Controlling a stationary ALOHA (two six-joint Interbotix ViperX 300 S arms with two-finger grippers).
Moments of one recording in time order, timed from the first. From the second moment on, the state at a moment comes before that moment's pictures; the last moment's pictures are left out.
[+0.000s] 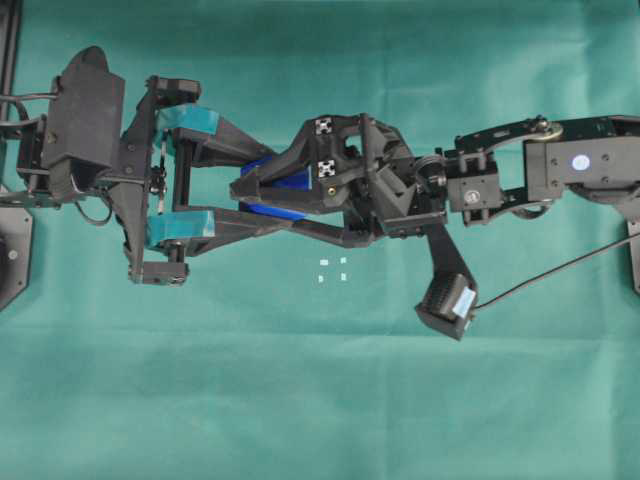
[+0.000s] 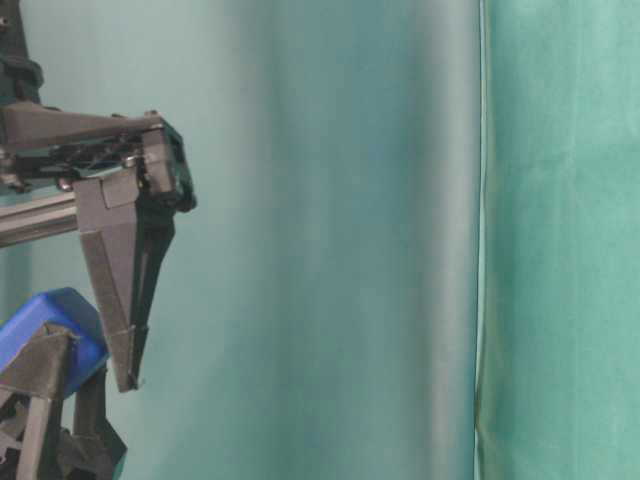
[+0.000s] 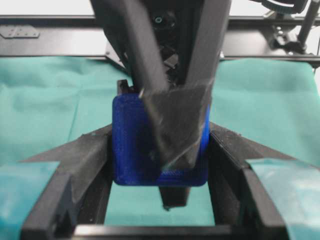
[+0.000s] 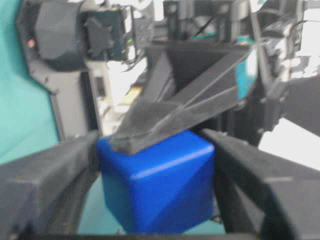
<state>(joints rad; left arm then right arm) -0.01 -0.45 0.66 0.00 -0.05 0.00 -0.02 -0.11 0.35 -0.75 -0.09 -0.60</state>
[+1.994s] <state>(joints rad) -0.01 -0.55 0.72 0.00 0.02 -0.02 0.00 -0.19 0.44 -0.74 0.02 -0.56</state>
